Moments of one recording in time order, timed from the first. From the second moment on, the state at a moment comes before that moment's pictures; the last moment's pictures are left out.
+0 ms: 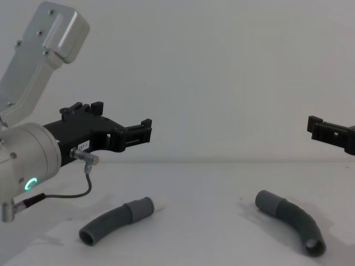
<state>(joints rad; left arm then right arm) -0.24 0.38 0.45 -1.63 -0.20 0.01 -0.01 -0.01 0.34 -0.23 -1.77 0.29 0.03 0.07</state>
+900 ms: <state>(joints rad) -0.24 0.38 0.45 -1.63 -0.20 0.01 -0.01 -0.01 0.34 -0.23 -1.77 0.29 0.03 0.07</state>
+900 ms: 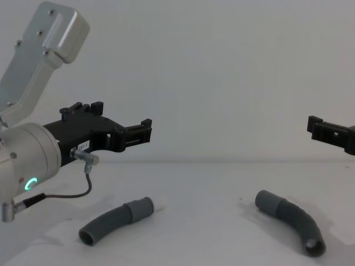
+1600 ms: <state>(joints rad) -0.24 0.38 0.45 -1.63 -0.20 0.01 -0.01 -0.01 0.34 -0.23 -1.77 0.29 0.03 0.07</state>
